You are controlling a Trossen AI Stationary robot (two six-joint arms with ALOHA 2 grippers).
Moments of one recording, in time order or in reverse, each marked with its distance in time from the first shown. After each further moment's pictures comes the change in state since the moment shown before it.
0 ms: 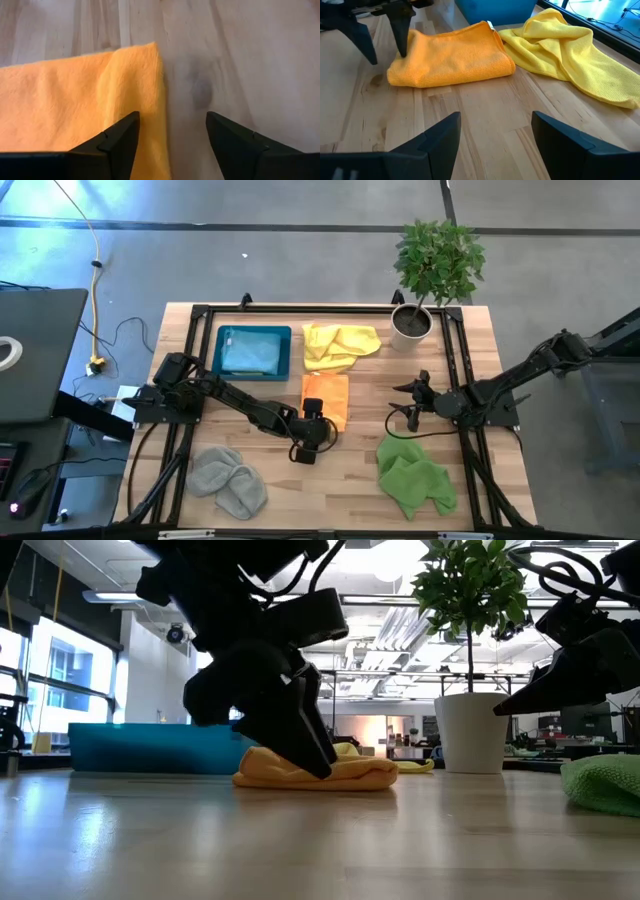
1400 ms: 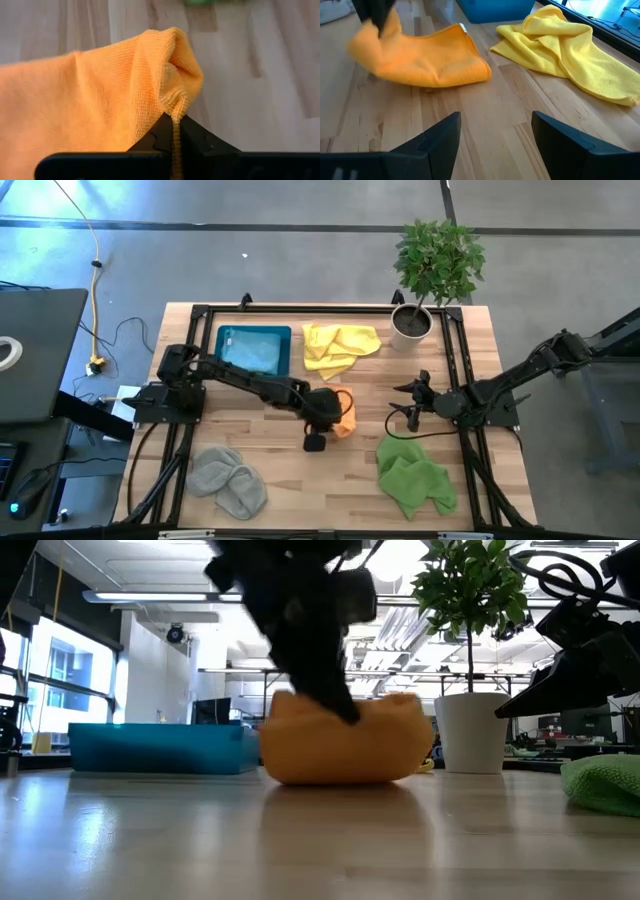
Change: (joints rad) left arm 0.158 -0.014 0.198 -0.222 0.401 -0.069; right arm 0.000 0.000 0.000 -0.020 0.000 0.000
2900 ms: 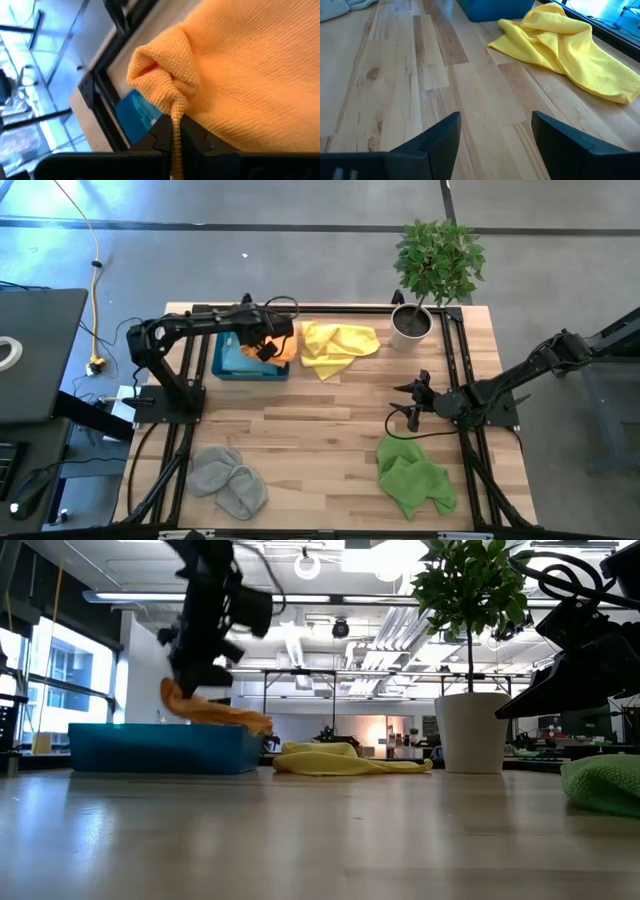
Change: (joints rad) left arm 0.562 -0.254 -0.066 -0.902 -0.757 -0.367; right arm 0.000 0.000 0.000 -0.007 0.000 0.000
